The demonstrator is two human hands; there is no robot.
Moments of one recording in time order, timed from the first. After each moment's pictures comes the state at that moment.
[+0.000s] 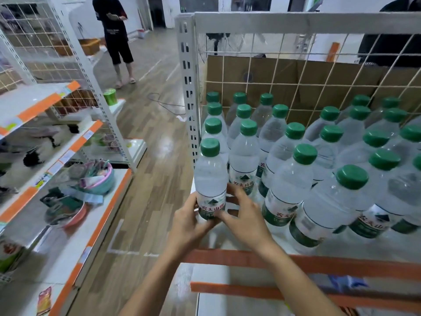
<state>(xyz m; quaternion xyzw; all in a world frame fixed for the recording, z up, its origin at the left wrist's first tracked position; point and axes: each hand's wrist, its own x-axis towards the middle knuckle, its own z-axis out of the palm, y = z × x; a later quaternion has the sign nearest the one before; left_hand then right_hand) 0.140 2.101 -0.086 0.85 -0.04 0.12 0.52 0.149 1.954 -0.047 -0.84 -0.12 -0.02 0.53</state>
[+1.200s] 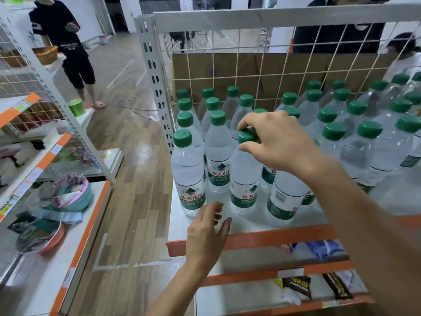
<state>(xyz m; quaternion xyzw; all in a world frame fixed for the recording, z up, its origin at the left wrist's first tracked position) 0.107 2.039 -0.112 0.87 -0.12 0.25 0.41 0.144 1.893 0.110 -0.98 -0.13 -0.14 0.11</state>
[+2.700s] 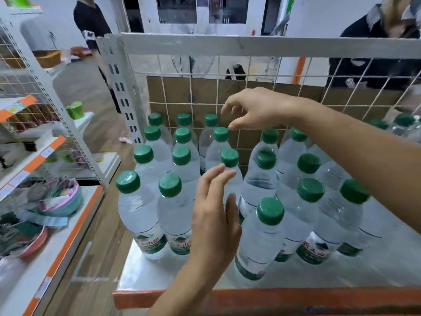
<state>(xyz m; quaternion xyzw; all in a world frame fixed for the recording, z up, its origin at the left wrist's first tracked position) 0.166 1.934 0.014 0.82 -0.13 0.32 0.45 0.300 1.824 0.169 -0.97 -0.25 0.02 0.08</state>
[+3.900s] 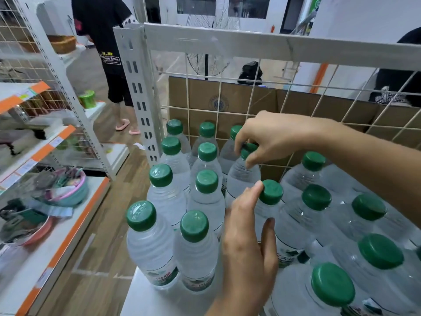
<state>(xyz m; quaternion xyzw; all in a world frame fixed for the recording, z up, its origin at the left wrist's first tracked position) 0.197 1.927 0.001 0.79 -0.09 0.33 0.51 0.338 1.864 0.154 -0.93 -0.35 0.09 -0.09</state>
